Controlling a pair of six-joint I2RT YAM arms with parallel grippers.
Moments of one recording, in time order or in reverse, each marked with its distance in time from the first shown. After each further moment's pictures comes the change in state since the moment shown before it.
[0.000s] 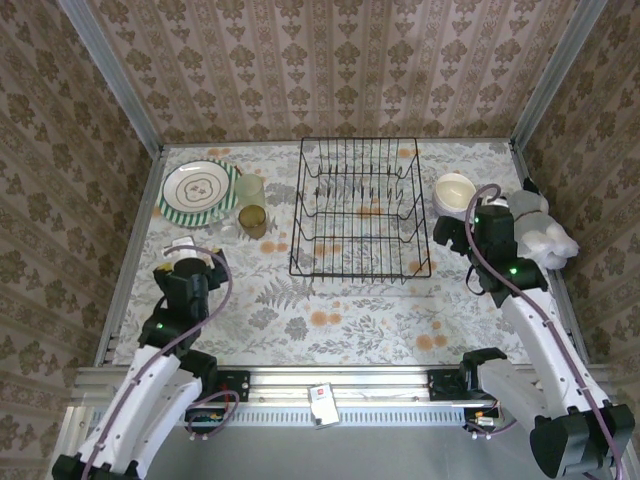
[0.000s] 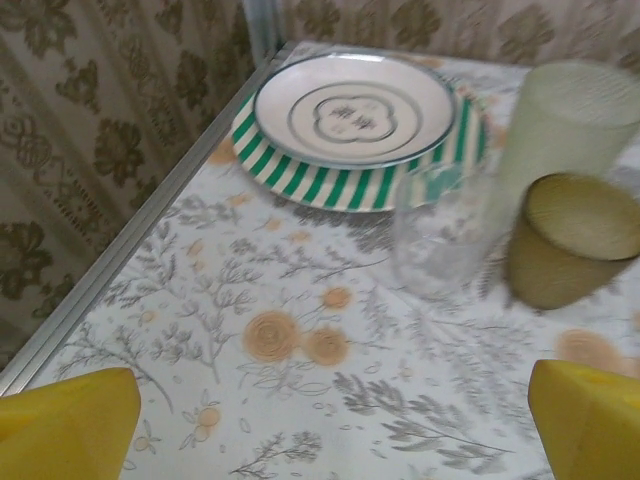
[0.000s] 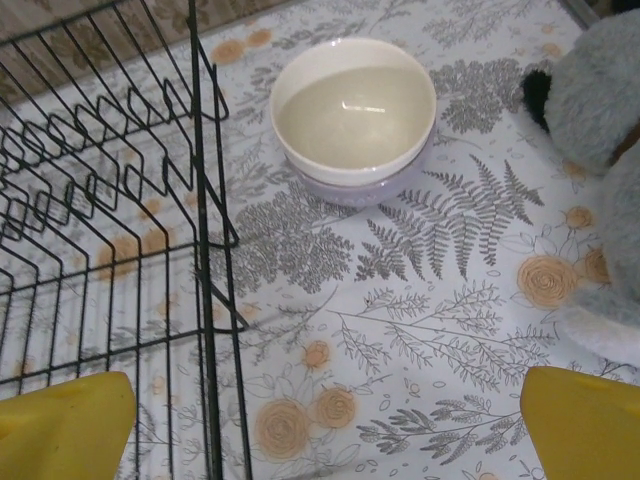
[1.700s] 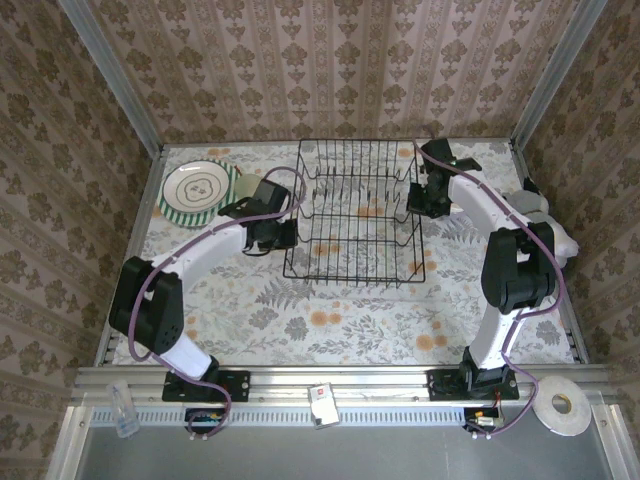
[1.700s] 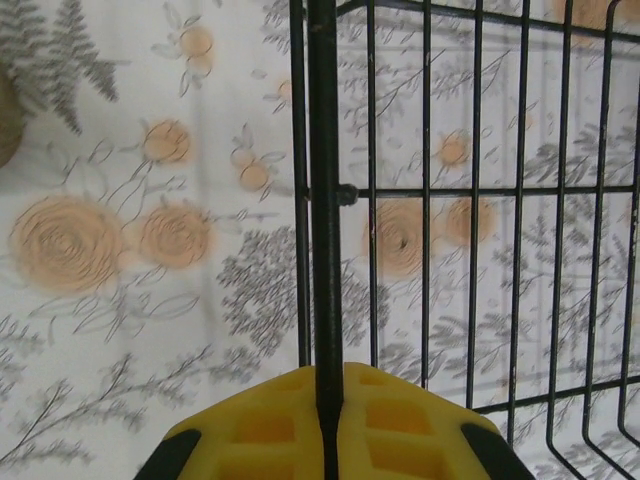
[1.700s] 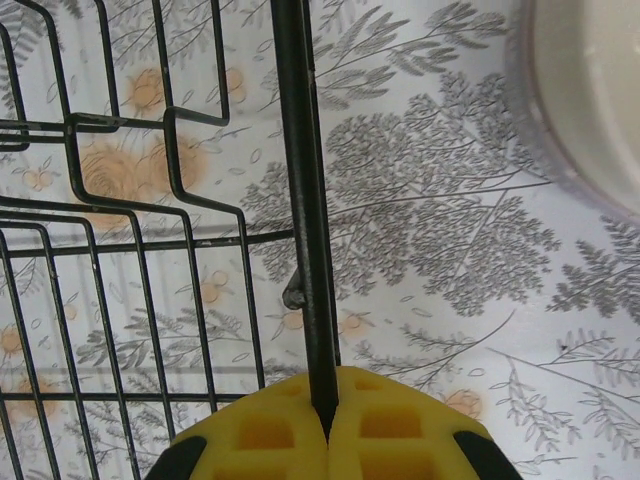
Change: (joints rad) left arm -0.209 1.059 0.743 -0.229 0.694 -0.246; right arm 0.028 0.957 0.735 -0.324 -0.246 -0.014
